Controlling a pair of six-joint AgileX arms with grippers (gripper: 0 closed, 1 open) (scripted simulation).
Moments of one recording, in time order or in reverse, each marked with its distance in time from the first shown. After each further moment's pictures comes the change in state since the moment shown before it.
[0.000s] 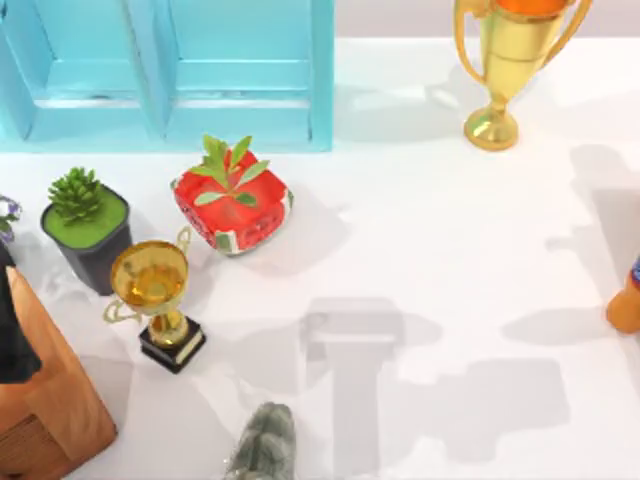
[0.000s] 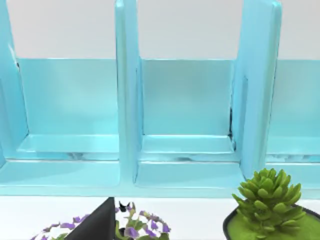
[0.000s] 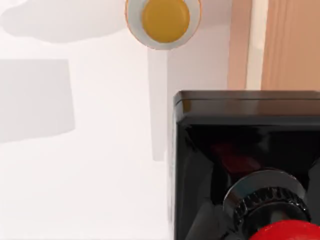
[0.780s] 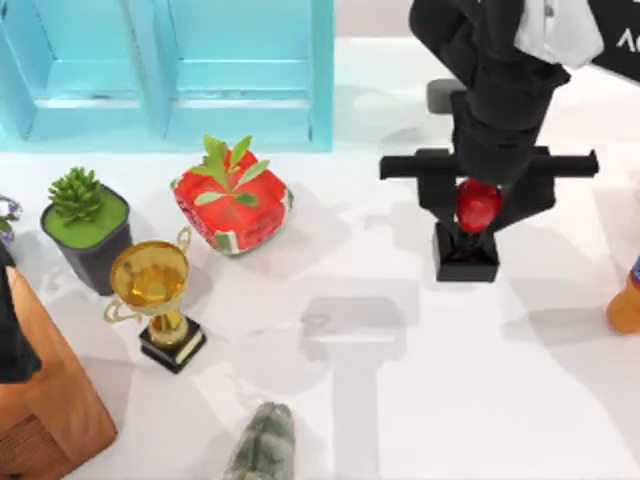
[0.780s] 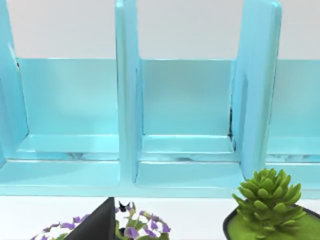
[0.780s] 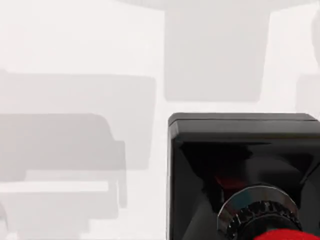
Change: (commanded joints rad) left arm 0.000 0.000 0.000 0.000 0.000 0.000; right arm 0.475 0.525 0.258 0.254 0.004 0.476
